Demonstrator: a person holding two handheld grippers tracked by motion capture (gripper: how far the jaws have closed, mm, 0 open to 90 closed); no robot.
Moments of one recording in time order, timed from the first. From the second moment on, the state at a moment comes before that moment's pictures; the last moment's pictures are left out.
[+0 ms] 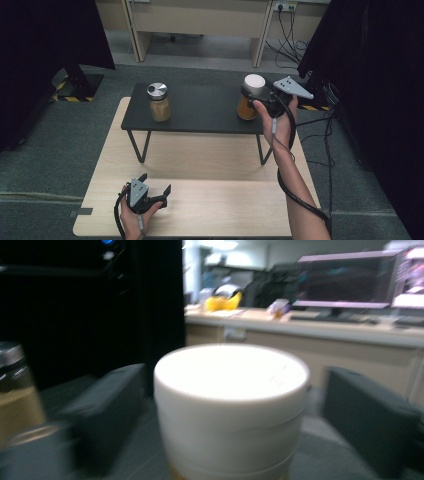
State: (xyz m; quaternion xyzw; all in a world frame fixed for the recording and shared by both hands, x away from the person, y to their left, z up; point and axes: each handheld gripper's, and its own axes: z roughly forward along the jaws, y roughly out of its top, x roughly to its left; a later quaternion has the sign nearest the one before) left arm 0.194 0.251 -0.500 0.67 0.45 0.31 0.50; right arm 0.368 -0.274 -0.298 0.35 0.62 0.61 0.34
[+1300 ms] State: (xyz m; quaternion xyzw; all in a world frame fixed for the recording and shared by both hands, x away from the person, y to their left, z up) left arm 0.193 0.251 -0.500 0.67 0.45 0.31 0.50; right arm 0.319 -0.299 -0.299 0.34 0.63 0.61 0.34
